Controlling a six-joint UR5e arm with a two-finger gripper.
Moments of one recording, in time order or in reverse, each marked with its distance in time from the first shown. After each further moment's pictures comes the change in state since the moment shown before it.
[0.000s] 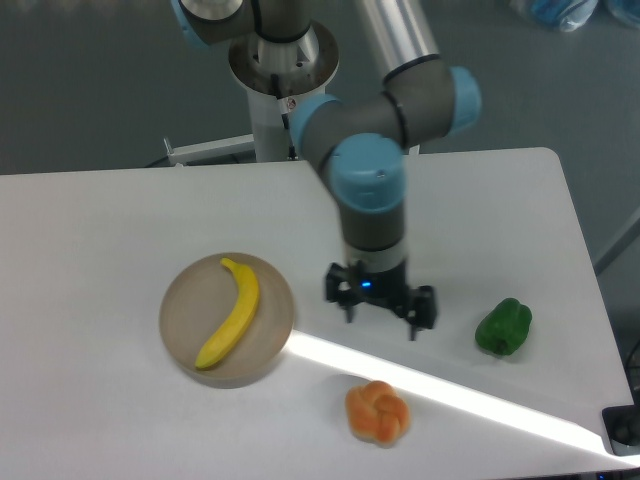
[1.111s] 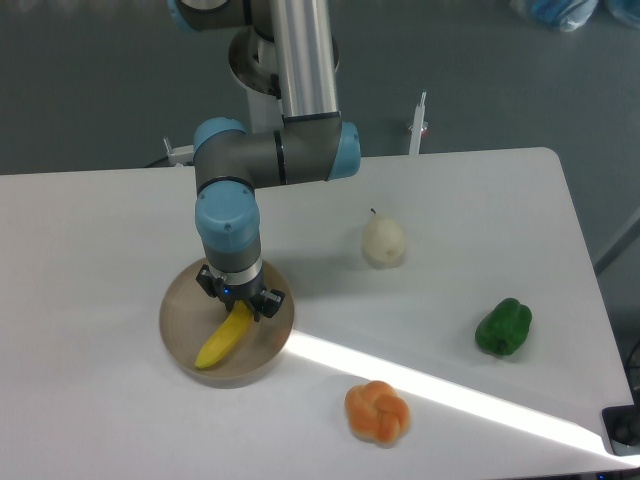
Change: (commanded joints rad) arm -0.330 -0.026 -0.236 0.023 -0.104 -0.494
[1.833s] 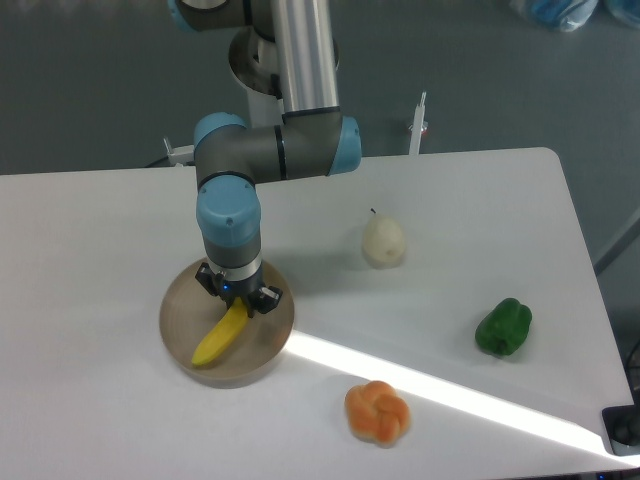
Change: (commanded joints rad) arm 0.000 -0.006 -0.017 0.002 -0.018 -0.008
